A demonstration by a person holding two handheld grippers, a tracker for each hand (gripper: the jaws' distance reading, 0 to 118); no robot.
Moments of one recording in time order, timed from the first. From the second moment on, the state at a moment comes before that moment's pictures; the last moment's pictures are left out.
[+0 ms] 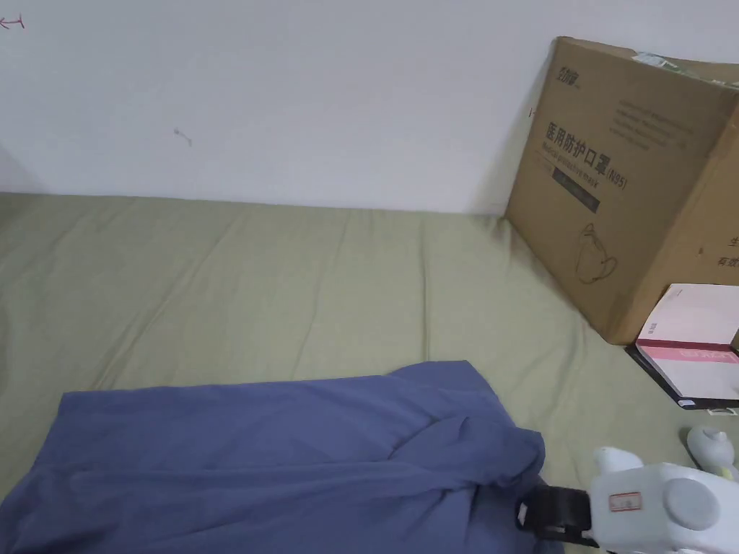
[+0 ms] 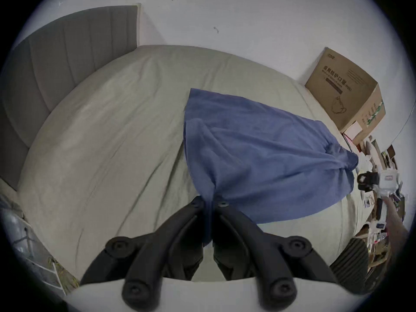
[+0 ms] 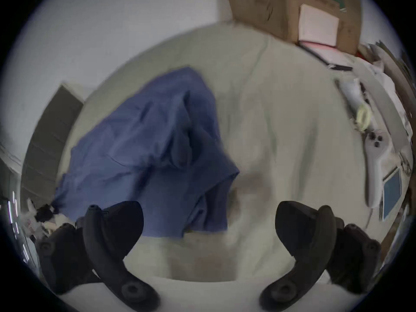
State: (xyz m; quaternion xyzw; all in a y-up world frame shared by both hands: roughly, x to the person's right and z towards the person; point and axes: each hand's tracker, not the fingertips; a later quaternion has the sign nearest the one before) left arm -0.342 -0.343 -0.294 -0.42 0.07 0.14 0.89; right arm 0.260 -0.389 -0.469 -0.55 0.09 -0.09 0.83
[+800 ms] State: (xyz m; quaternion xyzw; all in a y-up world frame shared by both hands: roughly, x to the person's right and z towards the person) left arm -0.358 -0.323 -0.238 -0.45 0.04 0.14 0.88; right arm 0.272 -0.327 -0.371 -0.55 0.12 -0.09 0.82
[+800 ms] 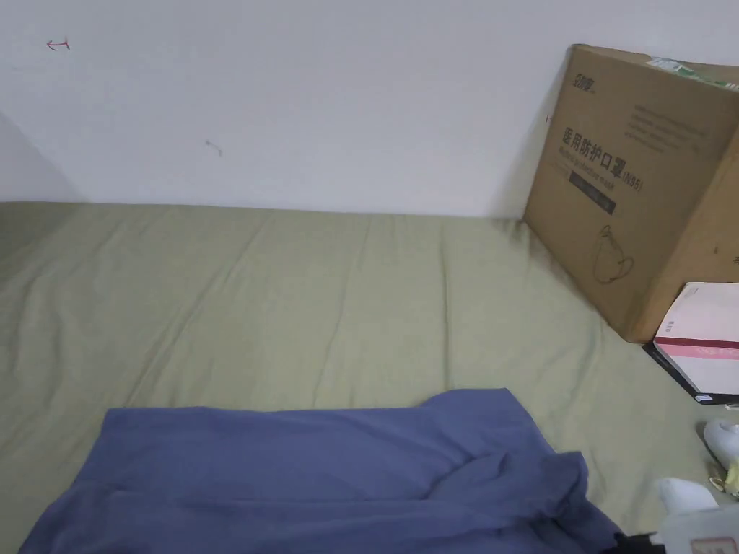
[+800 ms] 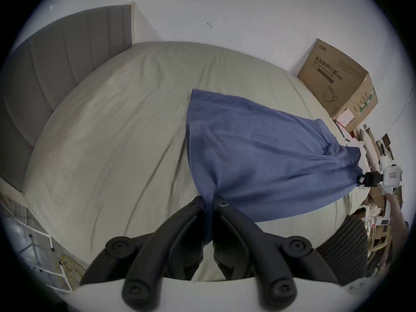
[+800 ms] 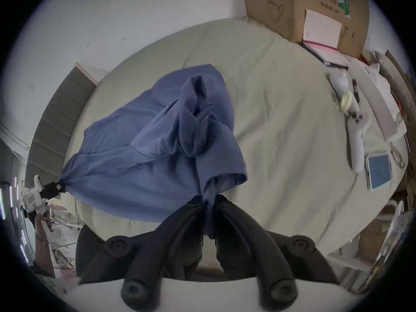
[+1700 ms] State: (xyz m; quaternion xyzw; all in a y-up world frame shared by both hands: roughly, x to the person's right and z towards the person) left arm -0.337 -0.252 -0.220 -0.29 -0.03 0.16 0.94; right arm 0.233 -0.248 -0.307 -0.35 0.18 -0.10 0.92
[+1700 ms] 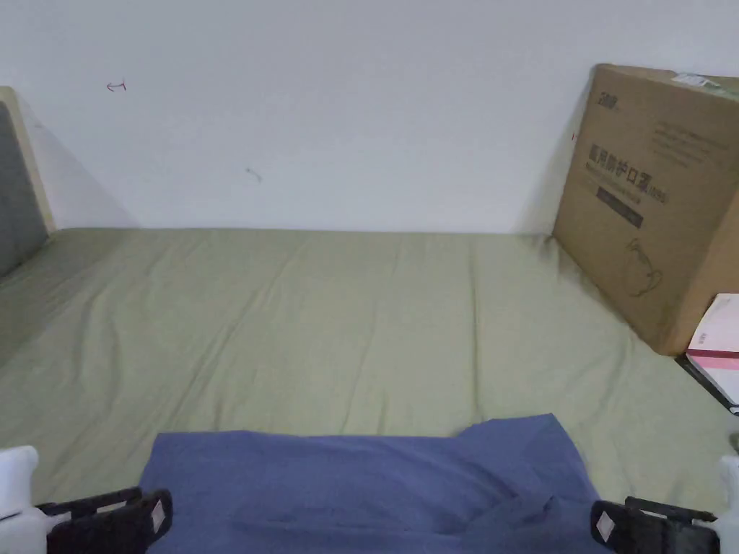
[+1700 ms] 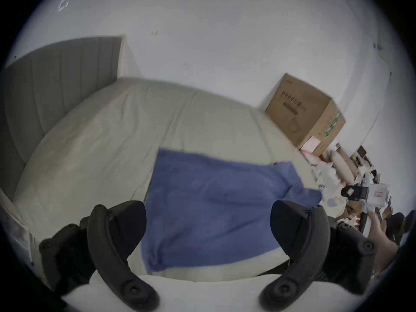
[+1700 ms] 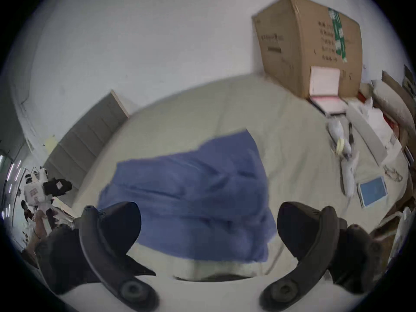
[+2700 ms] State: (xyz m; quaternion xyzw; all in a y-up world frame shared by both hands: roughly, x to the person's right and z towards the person) left arm -0.425 -0.380 -0.500 -0.50 0.02 0.10 0.86; right arm 0.177 -0.250 -0.402 -0.29 0.19 -0.17 0.92
